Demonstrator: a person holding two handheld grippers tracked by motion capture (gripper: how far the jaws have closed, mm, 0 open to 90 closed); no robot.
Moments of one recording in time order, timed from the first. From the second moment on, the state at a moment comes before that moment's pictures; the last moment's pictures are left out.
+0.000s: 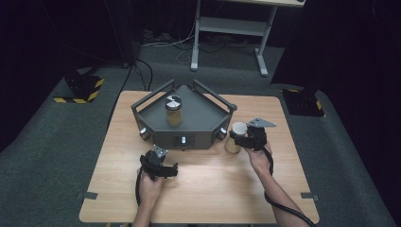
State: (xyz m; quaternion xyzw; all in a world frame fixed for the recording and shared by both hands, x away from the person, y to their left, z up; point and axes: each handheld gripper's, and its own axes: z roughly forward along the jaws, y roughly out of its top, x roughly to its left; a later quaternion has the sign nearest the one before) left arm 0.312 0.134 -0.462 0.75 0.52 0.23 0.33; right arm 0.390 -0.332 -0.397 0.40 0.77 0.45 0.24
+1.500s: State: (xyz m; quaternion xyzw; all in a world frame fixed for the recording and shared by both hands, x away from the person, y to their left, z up) left arm 0.312 0.134 -0.462 0.75 0.52 0.23 0.33; right arm 0.377 -0.334 -0.376 0.36 0.79 0.44 0.23
